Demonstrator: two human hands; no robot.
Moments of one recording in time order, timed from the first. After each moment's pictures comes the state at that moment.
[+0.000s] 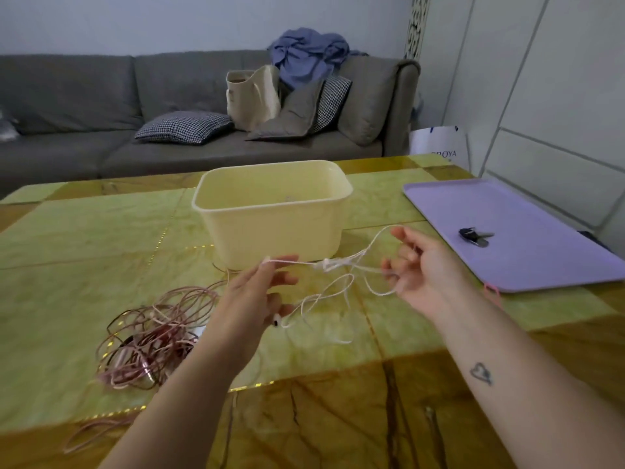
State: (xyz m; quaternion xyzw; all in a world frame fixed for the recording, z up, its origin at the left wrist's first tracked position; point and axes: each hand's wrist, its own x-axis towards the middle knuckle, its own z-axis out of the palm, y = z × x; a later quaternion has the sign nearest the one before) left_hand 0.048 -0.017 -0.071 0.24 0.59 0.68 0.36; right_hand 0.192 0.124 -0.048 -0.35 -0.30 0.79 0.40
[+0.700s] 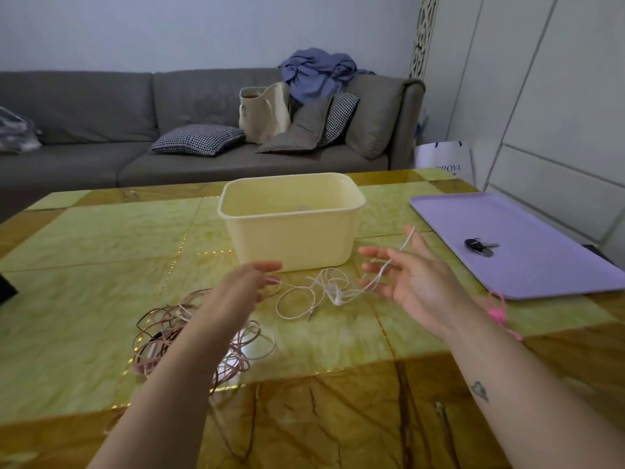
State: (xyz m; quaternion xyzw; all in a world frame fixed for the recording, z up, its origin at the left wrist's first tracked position) left_hand 0.024 -0.049 -0.043 0.28 0.75 0.52 0.30; right_hand 0.193 0.089 -0.043 -0.25 -0.49 0.76 0.35
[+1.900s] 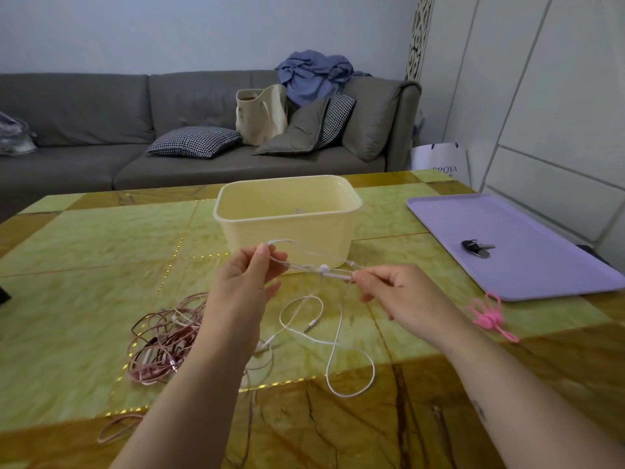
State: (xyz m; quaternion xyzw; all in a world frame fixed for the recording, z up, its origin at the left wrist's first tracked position) left_hand 0.049 -0.036 -0.035 0.22 0.58 0.74 0.26; right_hand 0.199 0.076 -0.043 -0.31 -0.82 0.43 0.23
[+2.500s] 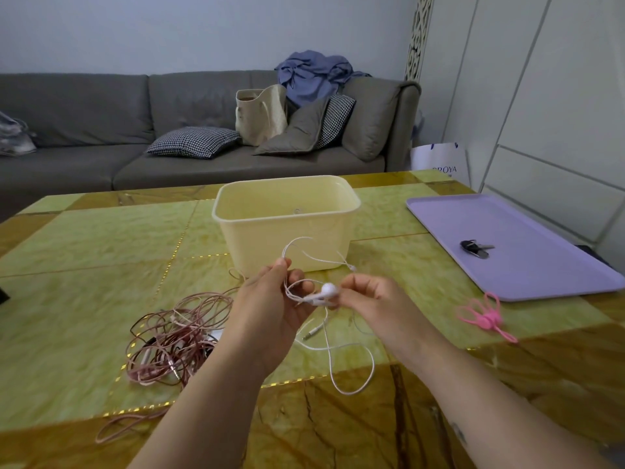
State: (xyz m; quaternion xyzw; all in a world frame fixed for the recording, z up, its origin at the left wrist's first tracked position) left_hand 0.066 -0.026 -0.040 0.13 0.42 0.78 0.44; right_hand 0.185 0.053 -0.052 -0.28 -0.73 0.57 0.25
